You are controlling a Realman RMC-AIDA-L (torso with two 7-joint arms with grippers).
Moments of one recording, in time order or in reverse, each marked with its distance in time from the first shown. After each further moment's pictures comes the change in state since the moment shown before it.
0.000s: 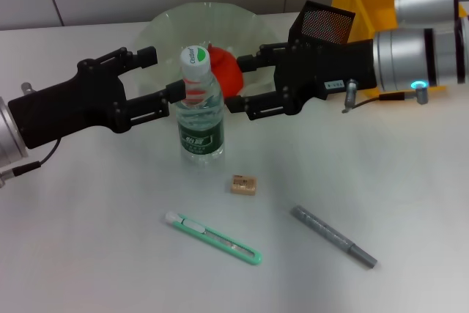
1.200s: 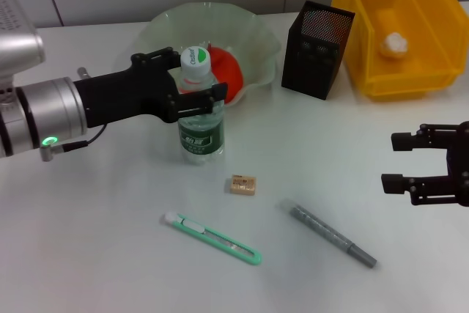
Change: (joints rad) left arm -0.135 -0.013 0.082 -0.079 0.060 -0.197 0.015; right arm -0.485 0.000 0.191 -0.488 0.000 -0.422 0.213
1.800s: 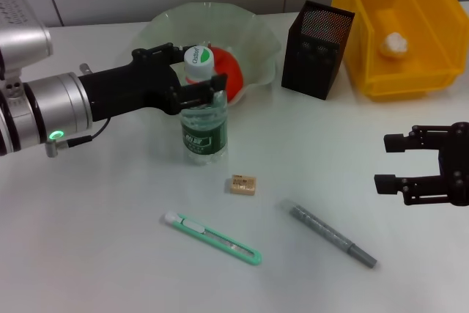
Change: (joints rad) left arm -0.033 -0.006 0.014 -0.037 -0.031 -0.055 0.004; right arm 0.019 0.000 -0.007 0.030 -0.011 0.009 0.000
